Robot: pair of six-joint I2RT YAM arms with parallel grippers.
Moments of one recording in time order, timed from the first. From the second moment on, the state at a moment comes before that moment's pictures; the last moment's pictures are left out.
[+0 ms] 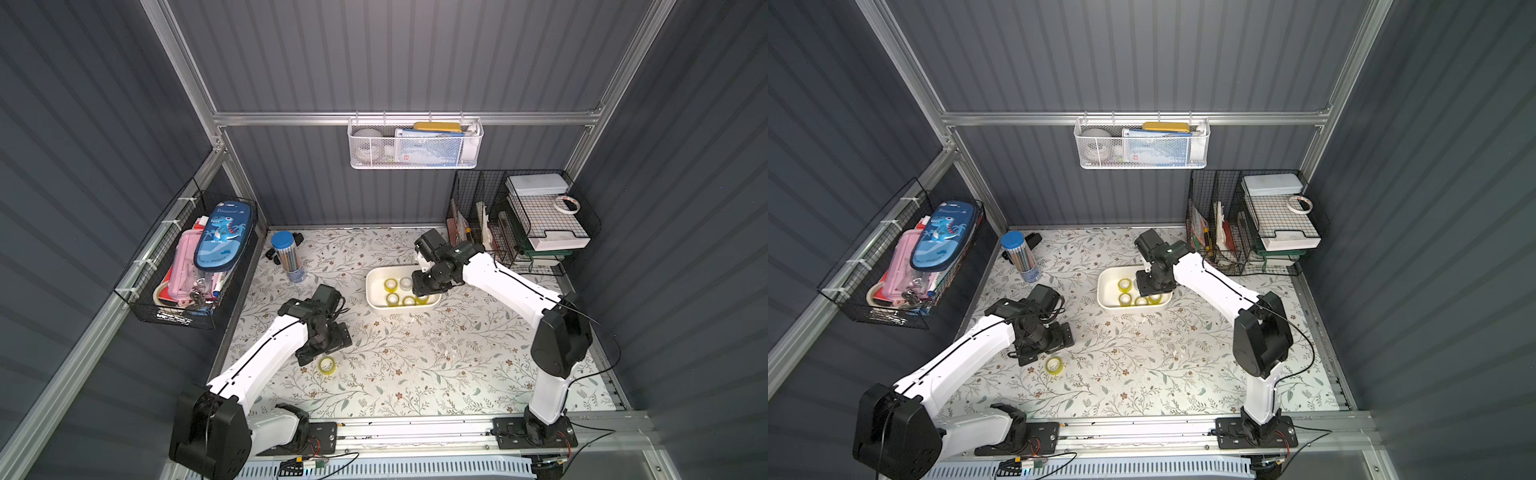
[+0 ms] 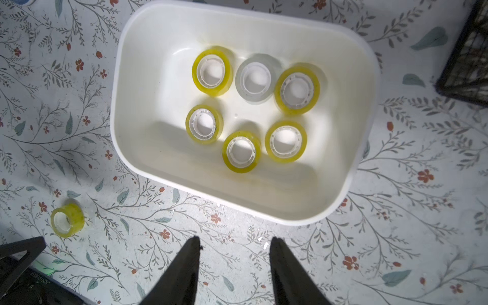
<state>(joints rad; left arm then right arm) -0.39 1.21 0.85 -1.08 -0.01 -0.75 0.63 1.84 1.62 -0.95 -0.07 0.40</state>
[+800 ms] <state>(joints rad) -0.35 1.07 0.60 -0.96 -0.08 -1.07 0.63 1.65 1.37 -0.89 -0.06 0.43</state>
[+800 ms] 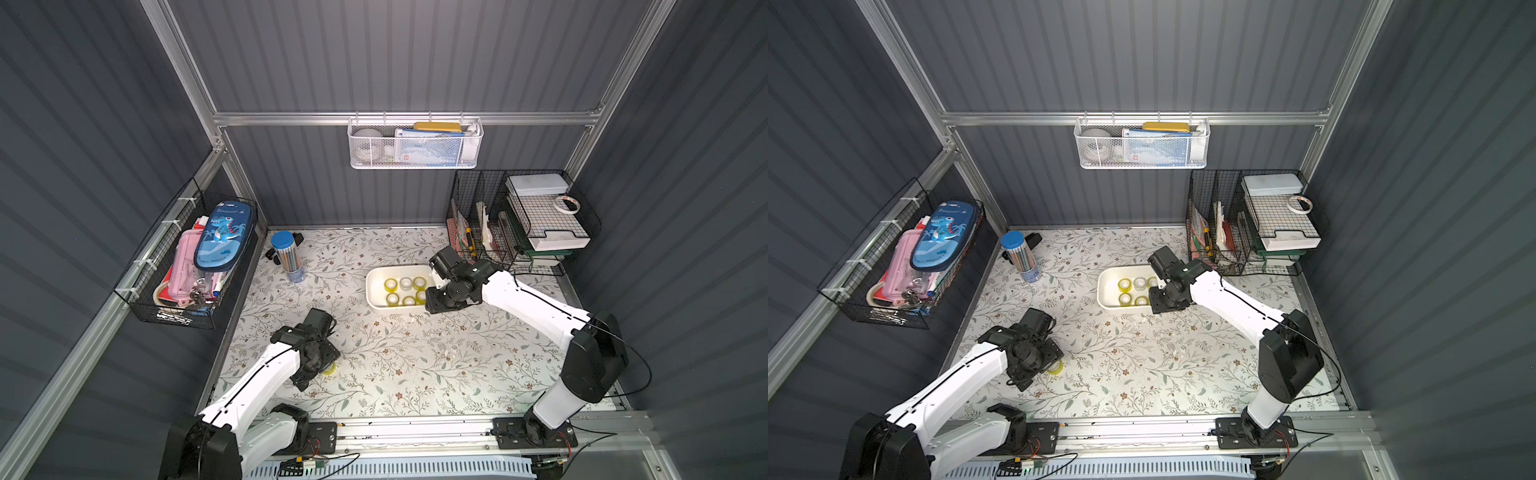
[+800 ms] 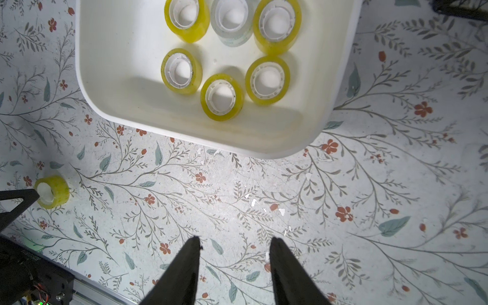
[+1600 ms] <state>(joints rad) -0.29 1.01 0.54 -0.88 -0.07 -1.09 0.63 1.65 1.37 -0.89 -0.04 0.43</state>
